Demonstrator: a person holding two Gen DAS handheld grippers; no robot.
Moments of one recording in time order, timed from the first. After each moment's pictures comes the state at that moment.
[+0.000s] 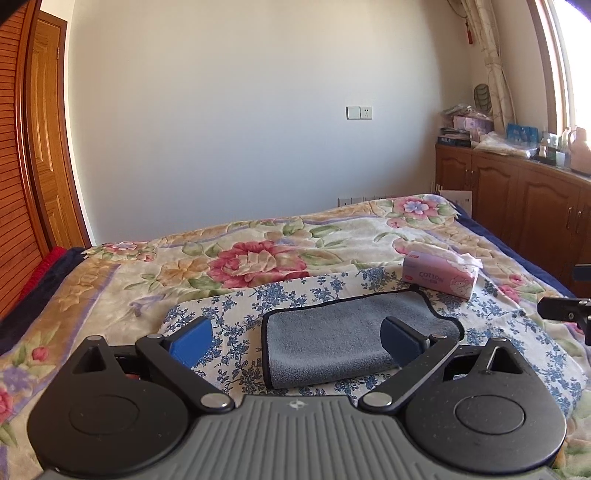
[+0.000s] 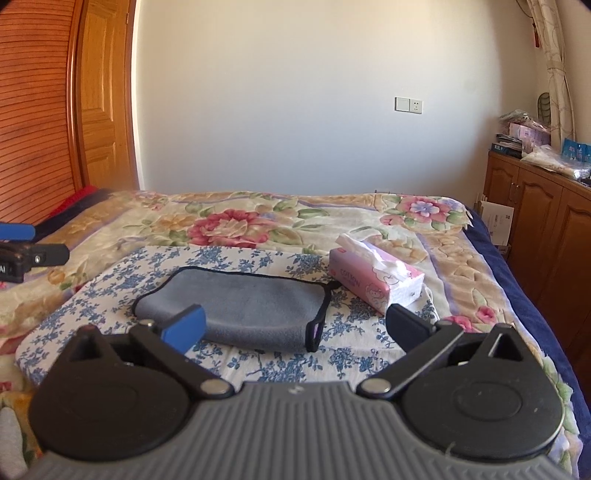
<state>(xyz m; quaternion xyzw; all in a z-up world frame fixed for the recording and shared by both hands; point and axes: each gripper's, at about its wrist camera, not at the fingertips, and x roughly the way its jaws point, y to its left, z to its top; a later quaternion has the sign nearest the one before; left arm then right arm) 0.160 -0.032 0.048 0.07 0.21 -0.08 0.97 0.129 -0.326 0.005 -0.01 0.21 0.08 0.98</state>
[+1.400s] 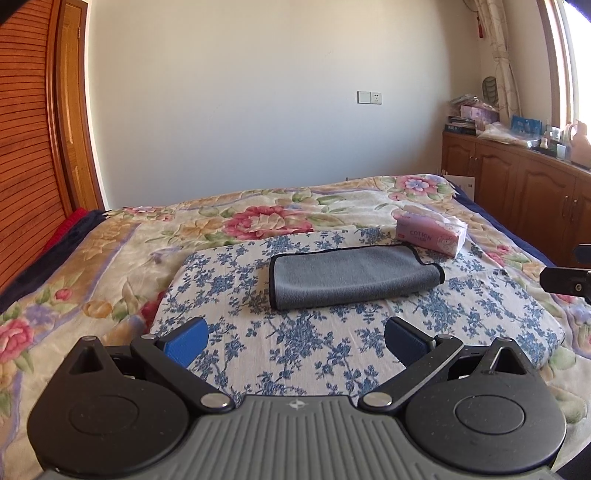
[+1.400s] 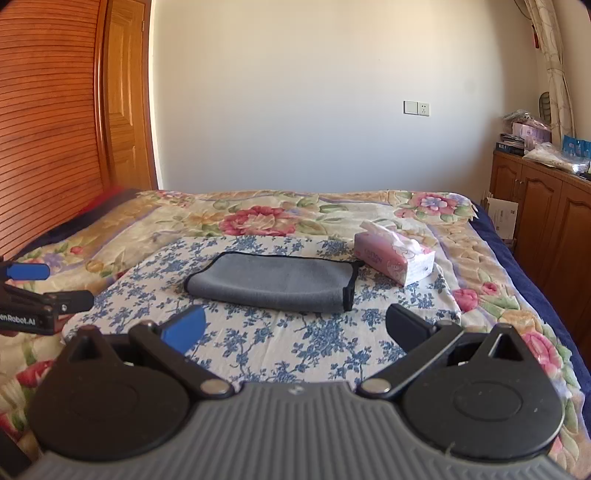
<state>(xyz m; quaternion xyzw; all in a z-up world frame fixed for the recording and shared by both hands) 0.063 -0.018 0.019 0.05 0.24 -0.06 0.97 0.048 -0.299 0.002 0.00 0.20 0.09 0.98</state>
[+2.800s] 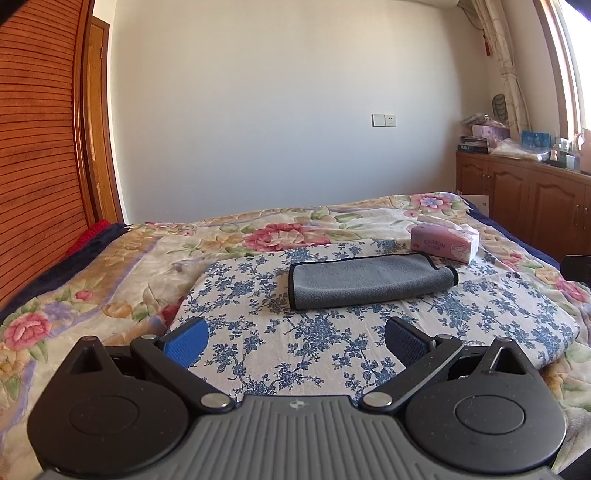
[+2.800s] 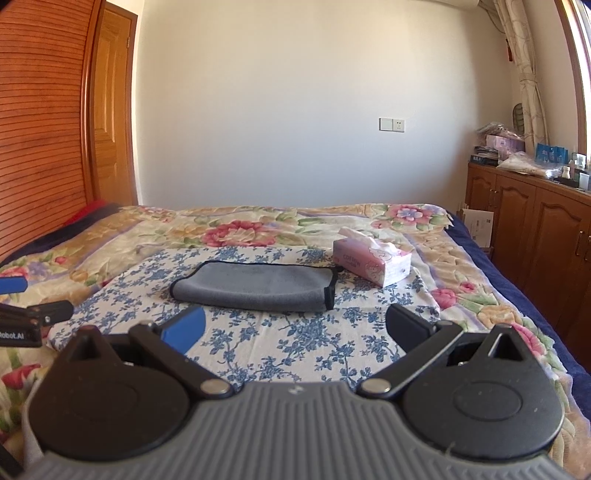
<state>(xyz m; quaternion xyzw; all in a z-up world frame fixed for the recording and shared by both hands) 0.031 -0.010 -0.008 0.05 0.19 -0.03 0.98 0.023 -0.299 -0.016 0.00 0.16 0.05 0.99</state>
